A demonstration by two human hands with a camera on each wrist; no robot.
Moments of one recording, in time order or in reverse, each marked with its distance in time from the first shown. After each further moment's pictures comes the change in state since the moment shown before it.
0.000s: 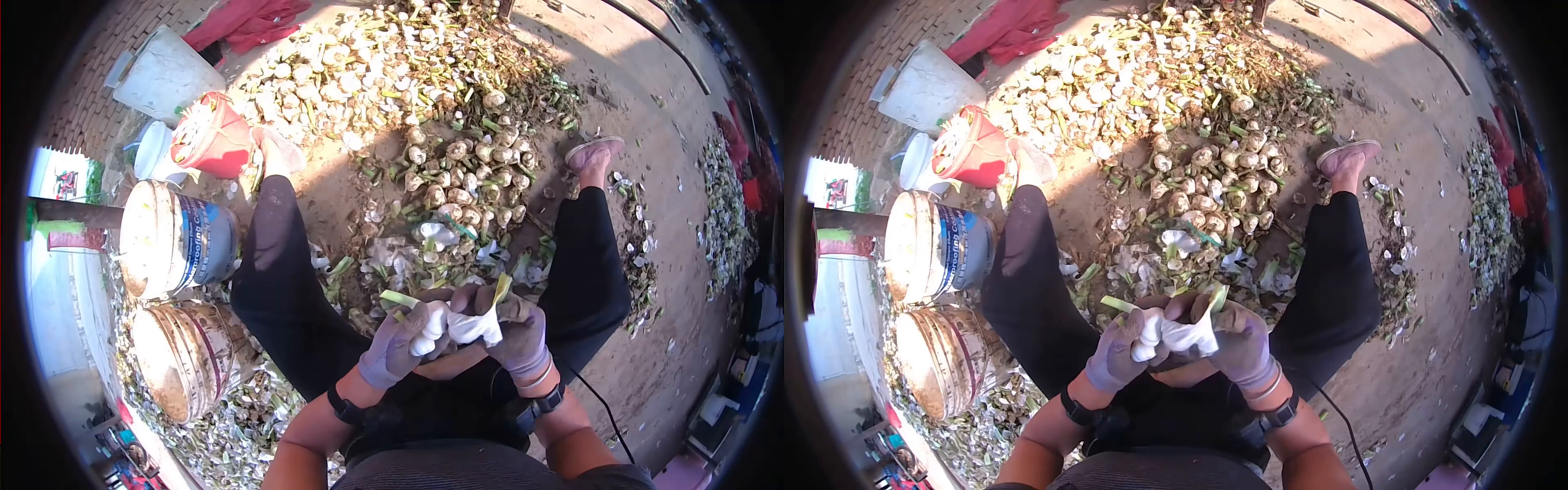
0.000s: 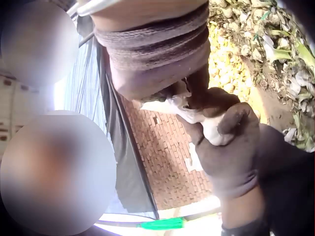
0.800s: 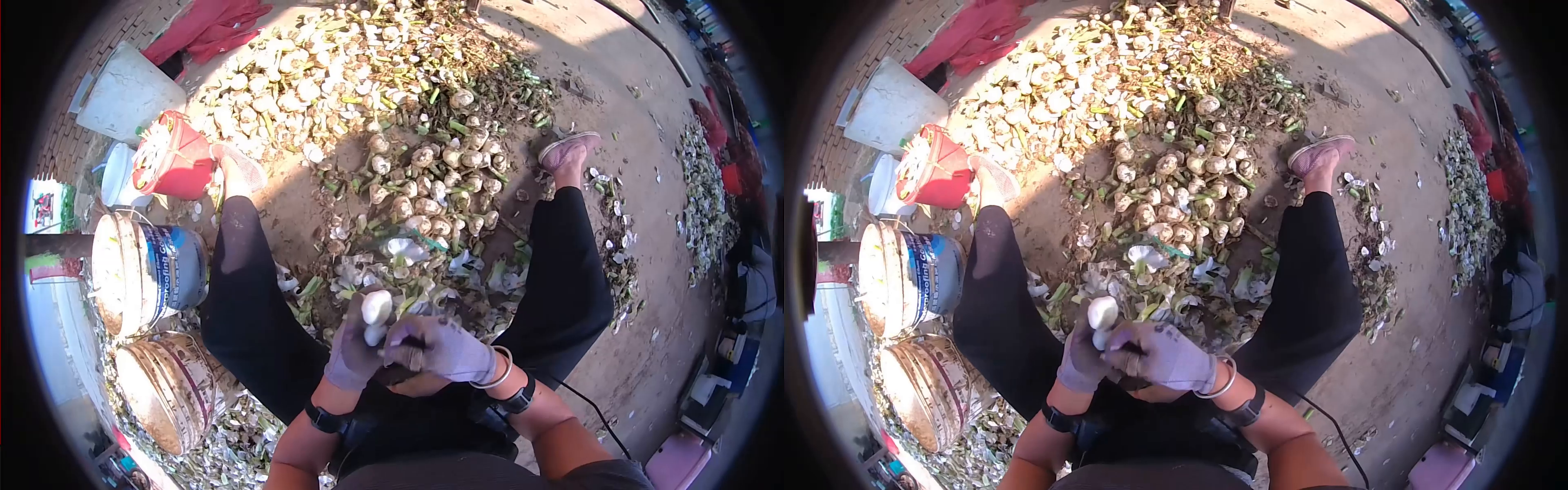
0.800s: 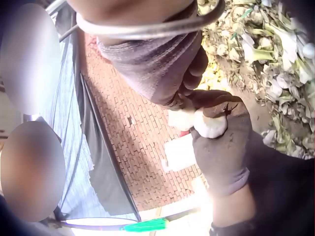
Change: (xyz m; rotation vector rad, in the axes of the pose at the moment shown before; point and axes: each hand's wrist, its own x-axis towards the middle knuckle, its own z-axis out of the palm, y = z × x) left_hand 0.046 -0.015 -0.053 -0.420 0.182 0.009; right_hand 0.035 0.011 -0.016 -1.091 -0.281 0.142
